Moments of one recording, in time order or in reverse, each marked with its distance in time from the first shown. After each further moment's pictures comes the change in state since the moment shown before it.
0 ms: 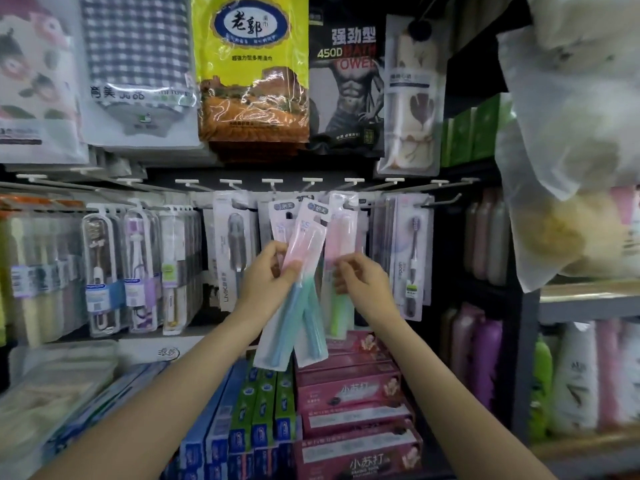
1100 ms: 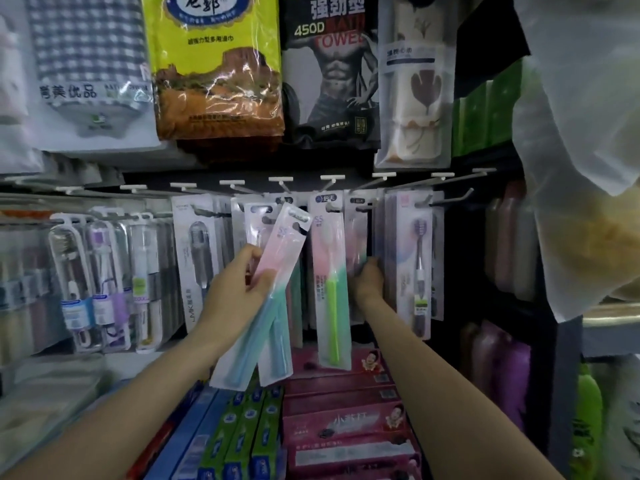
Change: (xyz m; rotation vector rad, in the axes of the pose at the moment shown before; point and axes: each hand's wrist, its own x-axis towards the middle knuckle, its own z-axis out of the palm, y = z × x) left_hand 0.021 -0.008 0.015 0.329 0.041 0.048; right_hand 0.099 0.081 -0.002 -0.072 0.089 0.326
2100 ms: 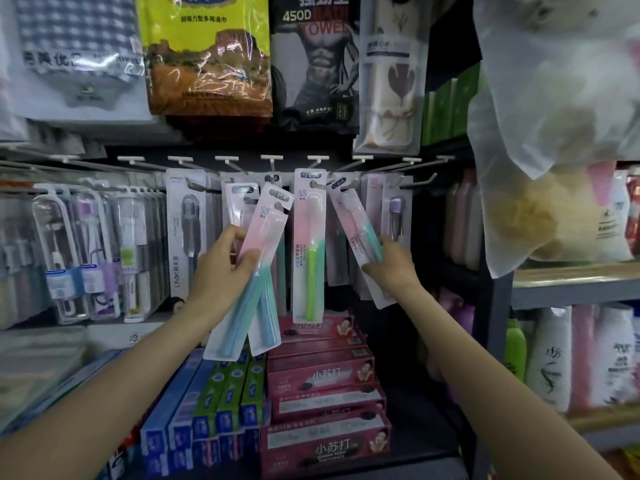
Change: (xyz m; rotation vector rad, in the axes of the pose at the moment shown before) left_hand -0.024 0.006 -0.011 -0.092 0.018 -0.023; right_hand -0.062 -0.010 -0.086 -0.495 -0.012 -0.145
